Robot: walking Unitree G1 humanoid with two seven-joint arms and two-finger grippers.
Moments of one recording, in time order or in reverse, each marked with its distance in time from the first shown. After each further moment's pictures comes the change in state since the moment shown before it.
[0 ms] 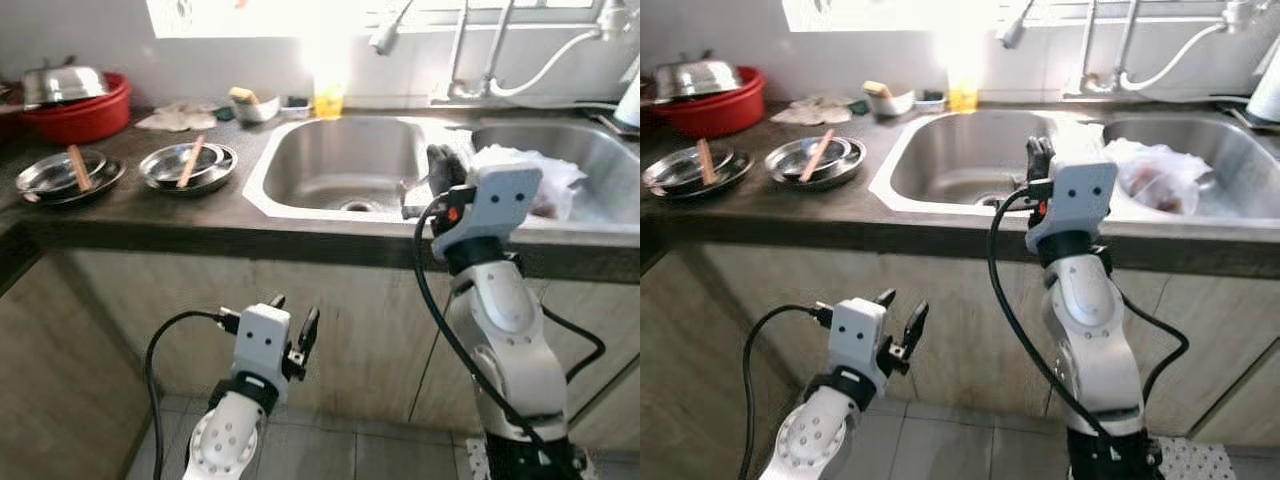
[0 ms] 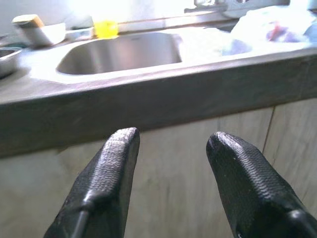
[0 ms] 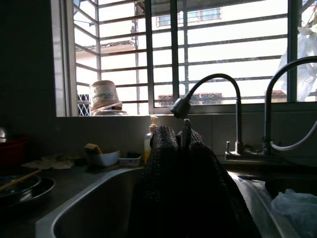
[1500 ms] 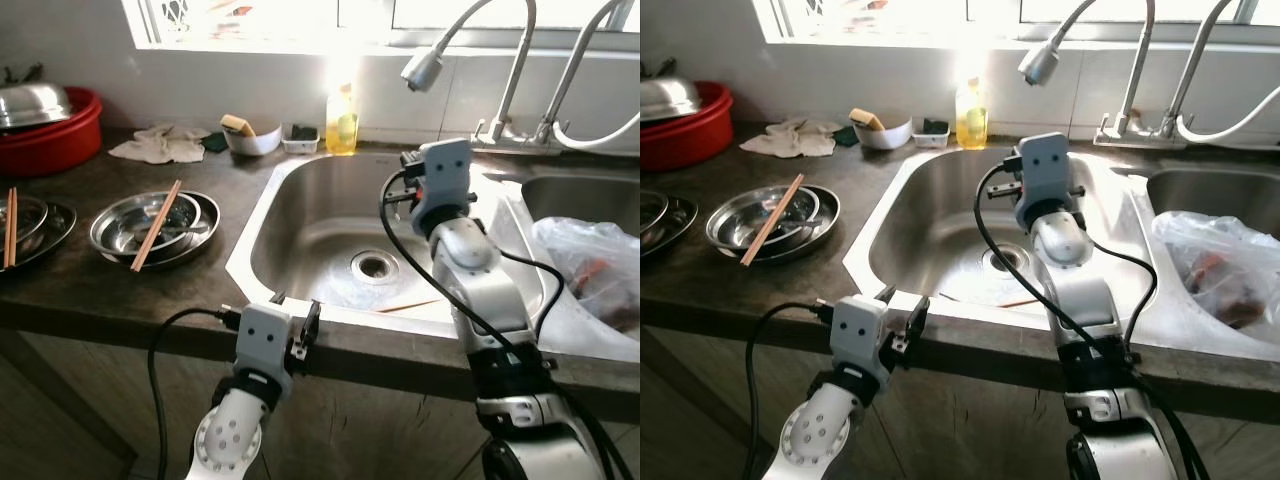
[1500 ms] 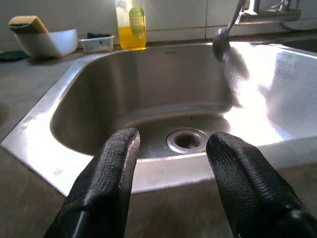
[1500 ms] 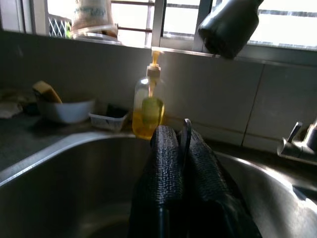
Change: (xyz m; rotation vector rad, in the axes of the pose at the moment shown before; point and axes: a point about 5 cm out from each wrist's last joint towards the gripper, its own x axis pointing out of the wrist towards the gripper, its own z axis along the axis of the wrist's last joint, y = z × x) left arm -0.001 -0.001 0.003 -0.009 -0.010 0.030; right arm 0.060 -0.006 -0.061 -0.128 0.314 0.044
